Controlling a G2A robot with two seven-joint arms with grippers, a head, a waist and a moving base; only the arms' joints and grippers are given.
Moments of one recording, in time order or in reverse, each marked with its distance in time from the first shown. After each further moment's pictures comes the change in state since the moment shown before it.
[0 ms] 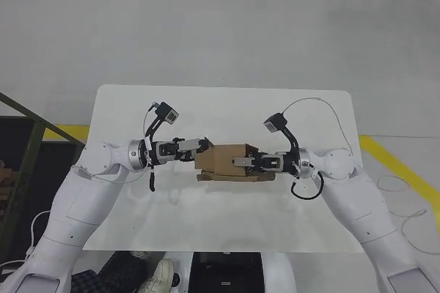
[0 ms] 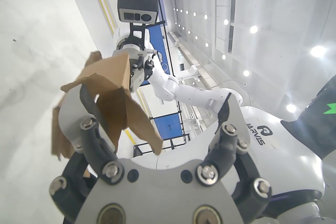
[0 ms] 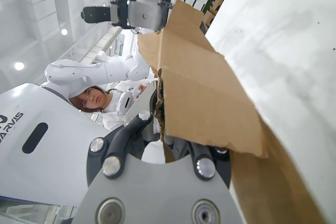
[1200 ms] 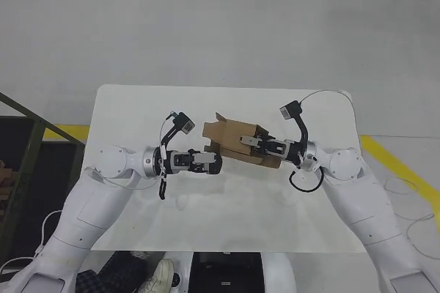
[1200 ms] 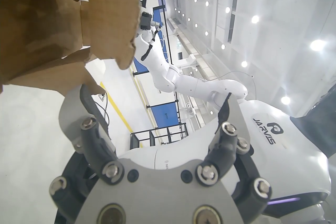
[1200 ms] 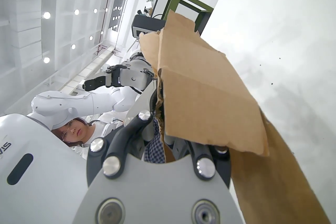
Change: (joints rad) left arm -0.015 -0.018 0.093 -0.016 0.023 0.017 -0.007; right arm -0.033 0.004 0.059 -0.040 -0.136 0.003 -0.232
